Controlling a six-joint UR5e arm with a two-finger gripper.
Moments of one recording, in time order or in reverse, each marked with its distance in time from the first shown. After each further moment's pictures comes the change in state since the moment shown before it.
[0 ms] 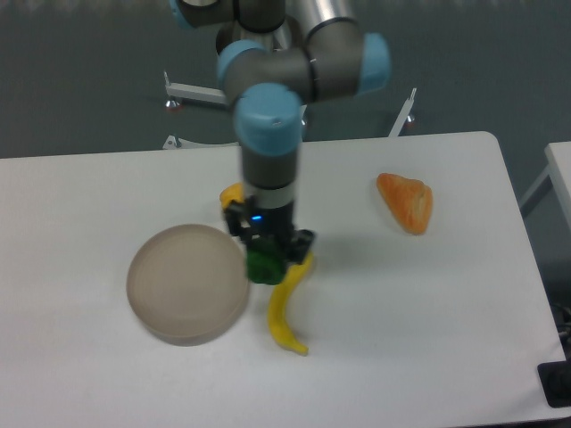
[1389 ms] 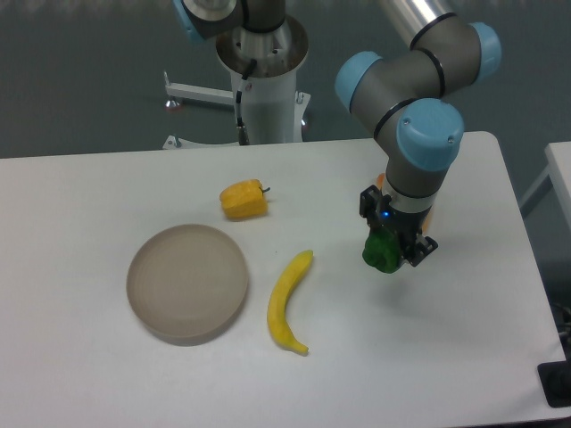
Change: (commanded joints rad) arm 0.123 -0.107 0.092 -0.057 0.060 0.502
